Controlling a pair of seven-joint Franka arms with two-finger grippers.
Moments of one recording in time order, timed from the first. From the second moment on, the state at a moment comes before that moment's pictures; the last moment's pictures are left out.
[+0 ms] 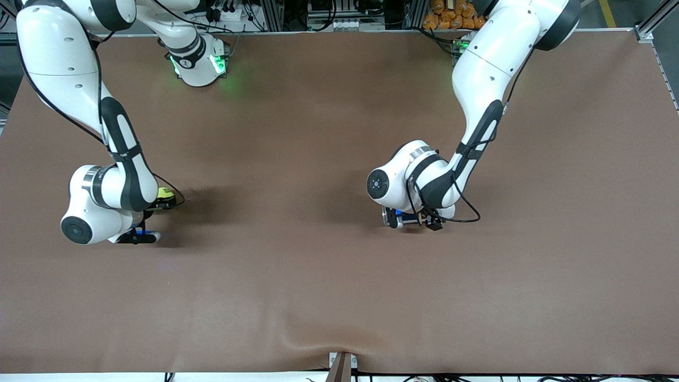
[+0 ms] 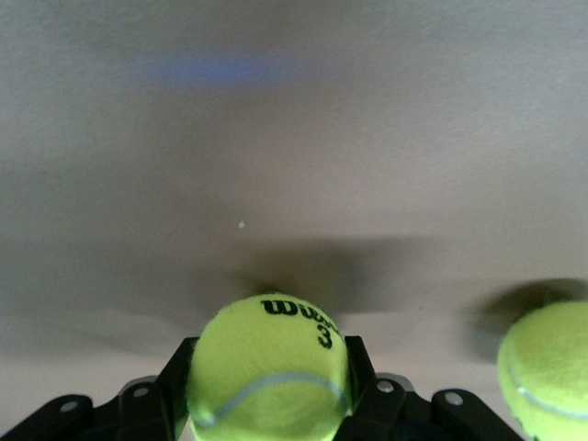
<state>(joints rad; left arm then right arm) -0.44 0.81 -0.21 -1.53 0.64 1.79 0.47 0.04 0.66 -0.13 -1.74 0.06 1.86 -0.13</state>
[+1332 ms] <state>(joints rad) -0.44 0.81 -0.21 -1.53 0.64 1.79 0.47 0.03 0.40 -0.15 -1.30 0.05 1.44 -0.05</state>
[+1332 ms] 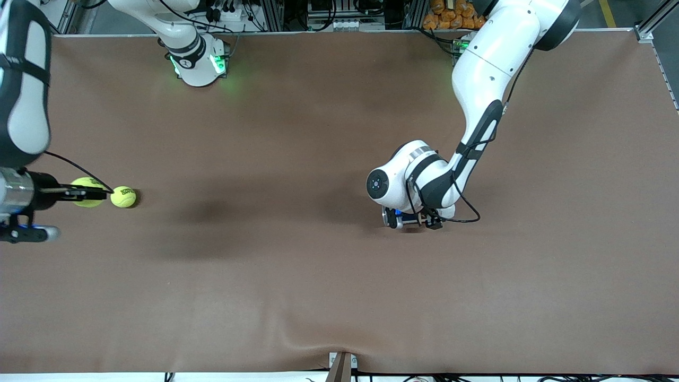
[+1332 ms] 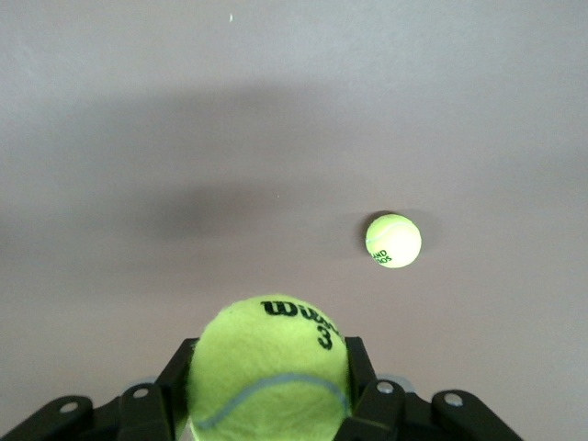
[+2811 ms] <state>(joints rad) -0.44 0.81 -0.24 -1.48 0.63 1.80 0.47 0.03 0.31 -0.14 -1.30 0.05 1.44 0.06</state>
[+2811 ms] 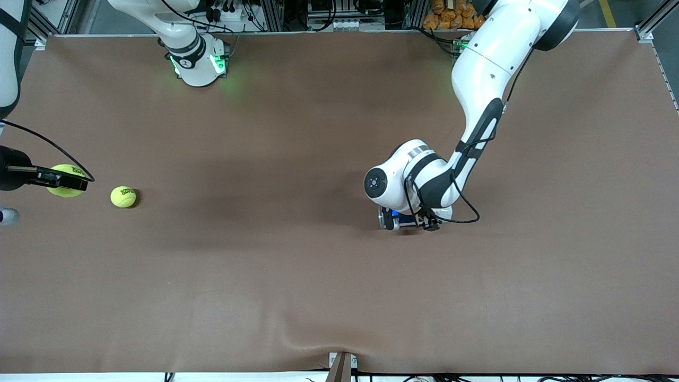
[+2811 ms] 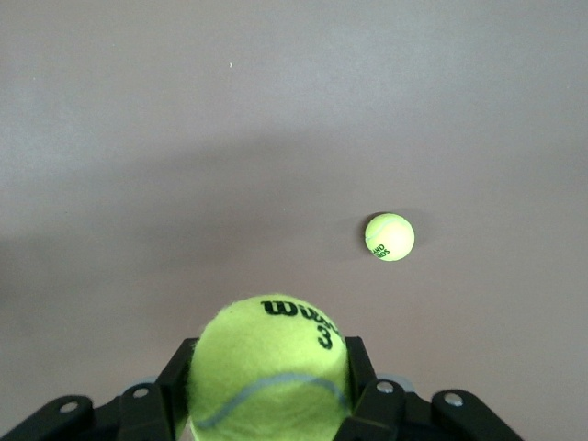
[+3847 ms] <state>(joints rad) -0.48 0.81 -0.34 -1.35 0.51 2.31 0.23 0.03 0.31 -0.14 -1.31 0.05 1.44 0.06</state>
